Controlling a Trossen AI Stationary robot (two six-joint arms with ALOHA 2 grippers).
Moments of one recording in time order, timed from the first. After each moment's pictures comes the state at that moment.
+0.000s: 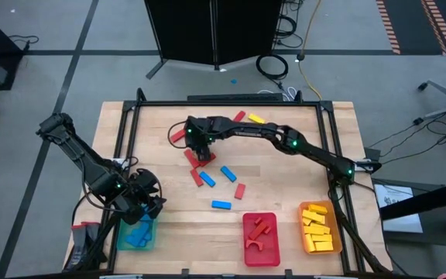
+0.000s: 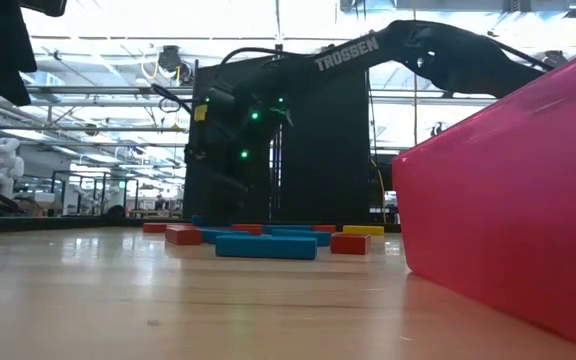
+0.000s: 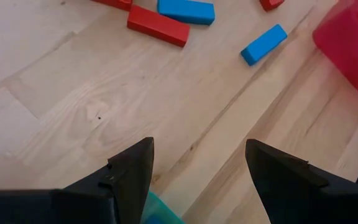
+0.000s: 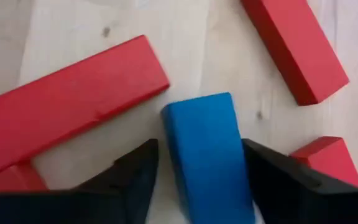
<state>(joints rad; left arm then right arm) -0.77 1.12 0.86 -0.97 -0.46 -1.51 -0.25 2.65 2.36 -0.79 0.02 -0.40</state>
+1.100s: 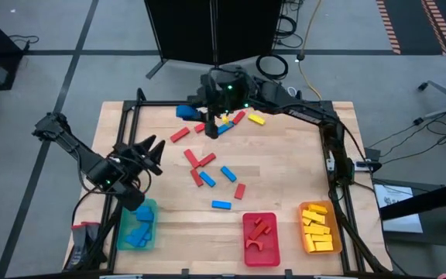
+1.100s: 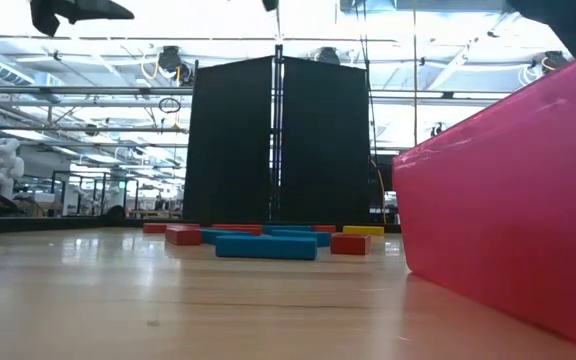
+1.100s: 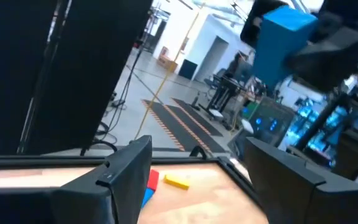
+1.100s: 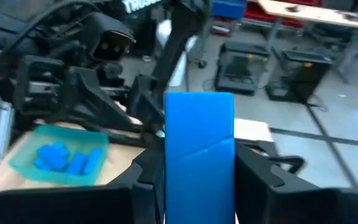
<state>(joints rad) -0.65 1.02 0.87 -0.84 -1.57 -1.50 -0.22 2.07 2.36 -0.63 -0.27 -0.19</state>
